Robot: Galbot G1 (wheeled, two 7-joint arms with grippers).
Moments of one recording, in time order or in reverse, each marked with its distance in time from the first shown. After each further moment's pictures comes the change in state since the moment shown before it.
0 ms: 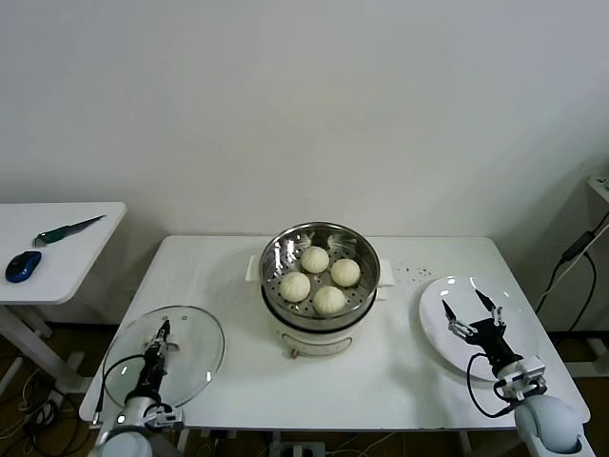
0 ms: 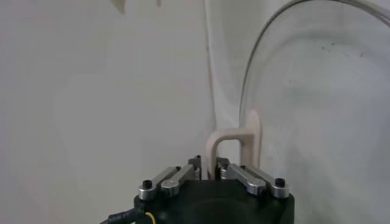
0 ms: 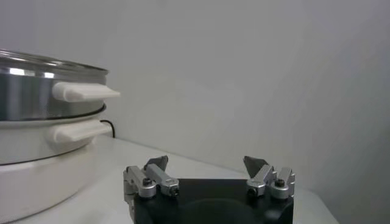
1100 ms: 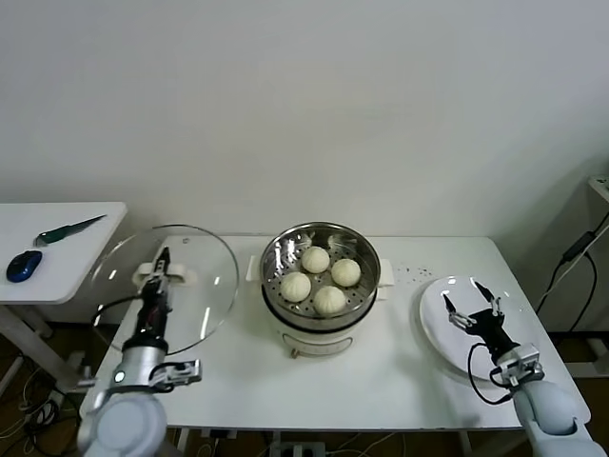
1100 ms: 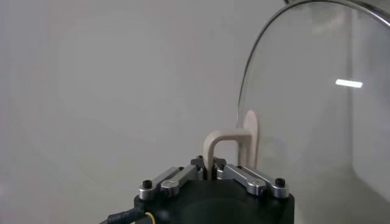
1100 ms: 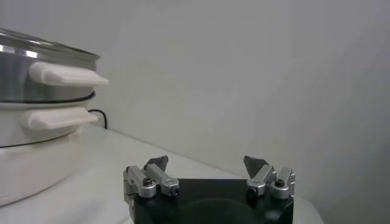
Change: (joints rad) left arm -0.041 0.386 0.383 -0.546 -0.162 0.598 0.224; right arm 0.090 -0.014 -0.030 -0.086 -0.065 0.009 0.002
